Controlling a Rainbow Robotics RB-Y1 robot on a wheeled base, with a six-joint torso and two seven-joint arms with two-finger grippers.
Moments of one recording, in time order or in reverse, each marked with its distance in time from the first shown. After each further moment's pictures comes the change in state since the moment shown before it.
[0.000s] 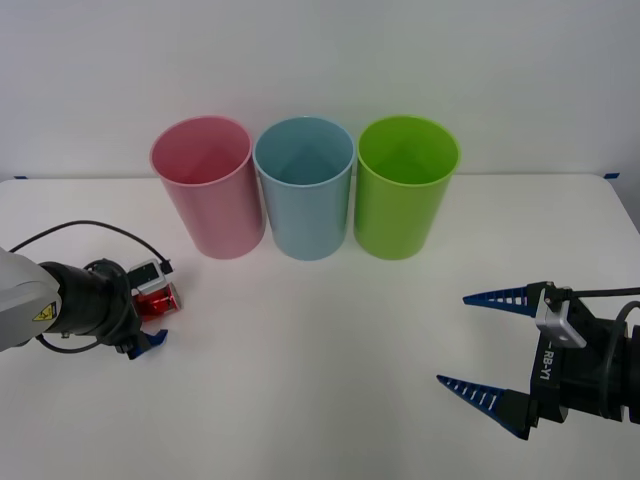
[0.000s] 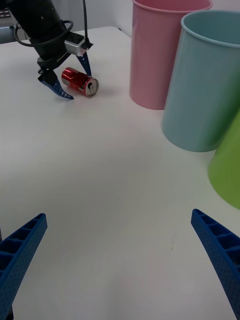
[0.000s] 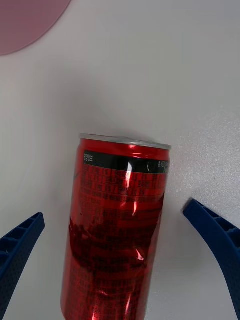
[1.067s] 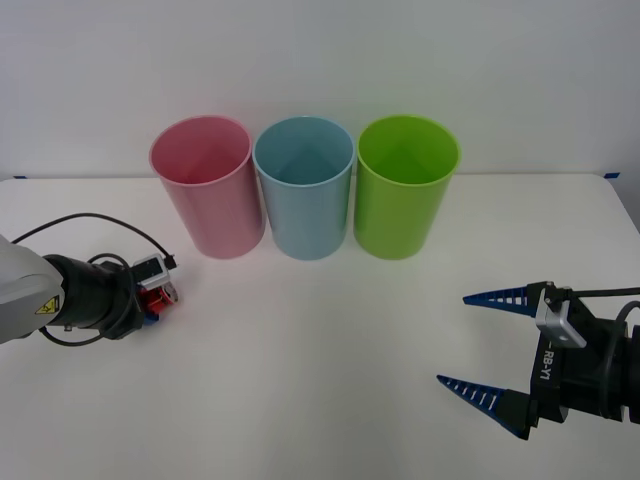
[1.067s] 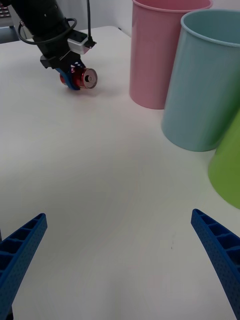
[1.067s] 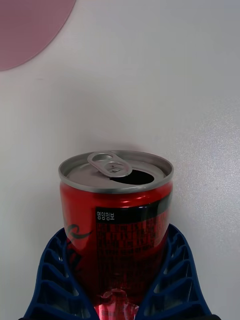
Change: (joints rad) right arm 0.000 0.000 0.000 0.000 0.000 0.000 0.000; left arm -0.071 0.013 -0.078 0.004 0.031 0.028 0.004
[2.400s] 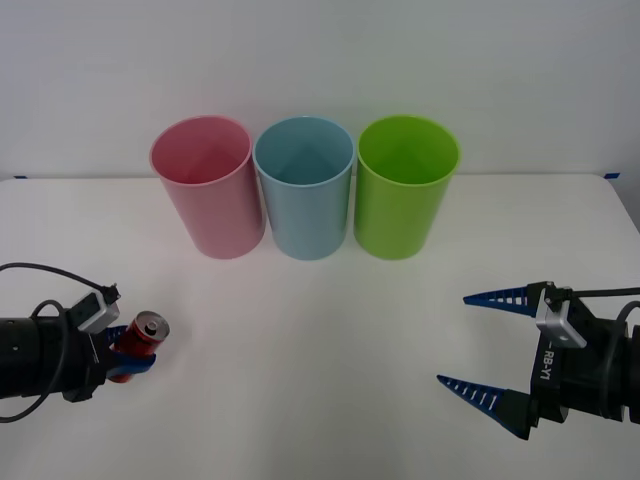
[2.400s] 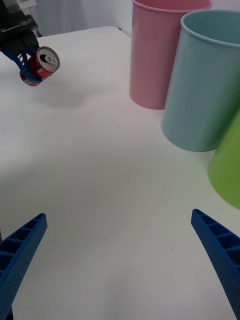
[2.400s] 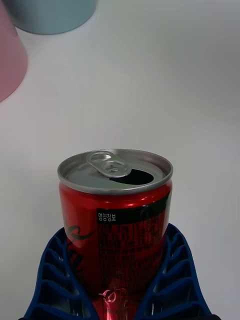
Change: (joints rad) right arm 0.000 0.000 0.000 0.000 0.000 0.000 0.000; left arm 0.847 -0.169 1.047 -0.331 0.387 -0.322 -0.602
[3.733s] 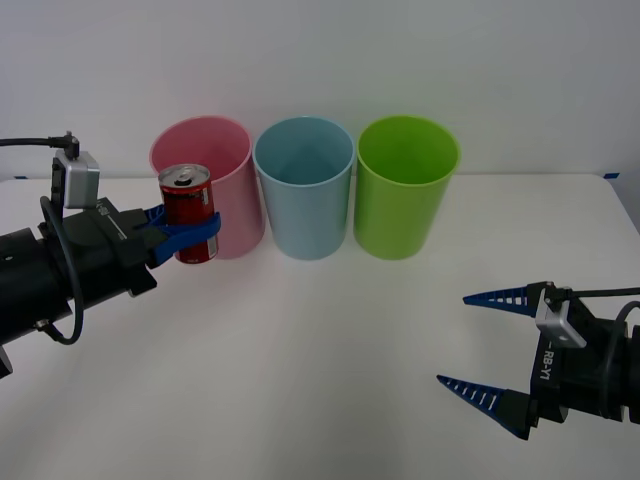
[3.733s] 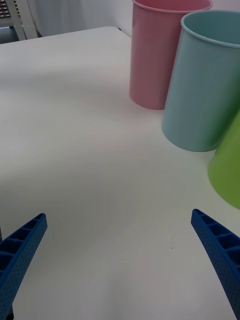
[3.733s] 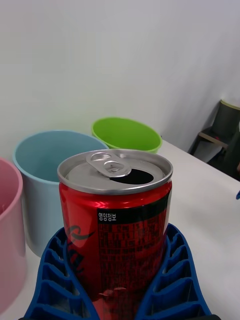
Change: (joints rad) right arm 0.000 0.000 0.000 0.000 0.000 0.000 0.000; left arm -0.036 -0.036 0.047 -0.358 0.283 0.417 0.291
